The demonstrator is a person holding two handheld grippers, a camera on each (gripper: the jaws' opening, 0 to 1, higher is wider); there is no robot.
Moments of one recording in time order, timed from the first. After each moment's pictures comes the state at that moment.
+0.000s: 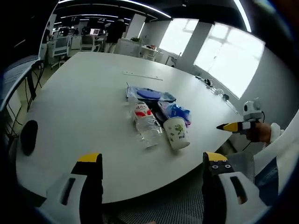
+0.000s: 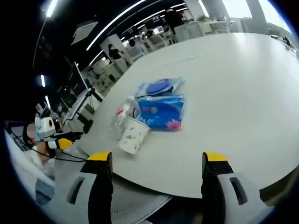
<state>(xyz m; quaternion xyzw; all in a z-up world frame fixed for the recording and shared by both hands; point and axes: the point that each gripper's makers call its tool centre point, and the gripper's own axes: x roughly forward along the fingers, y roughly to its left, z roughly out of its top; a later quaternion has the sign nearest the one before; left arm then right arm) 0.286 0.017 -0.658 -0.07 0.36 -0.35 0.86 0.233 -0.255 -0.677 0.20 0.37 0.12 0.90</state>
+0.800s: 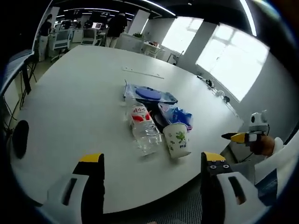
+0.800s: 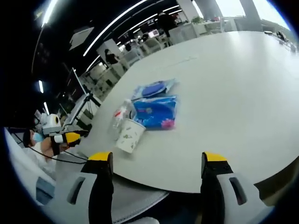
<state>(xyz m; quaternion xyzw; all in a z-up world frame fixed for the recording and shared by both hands) 0.313 -0.008 -0.667 -0.08 0.38 -0.34 0.85 0.220 -0.272 -0.676 0.22 0.36 0.10 0.90</state>
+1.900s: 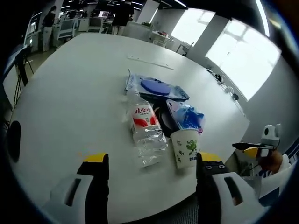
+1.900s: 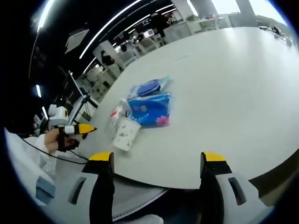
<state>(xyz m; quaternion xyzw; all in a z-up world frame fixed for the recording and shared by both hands) 0.344 -0.039 -0.696 -0.08 0.44 -0.31 0.84 0.215 -0.279 -0.685 0.24 0.36 0.09 0.90</state>
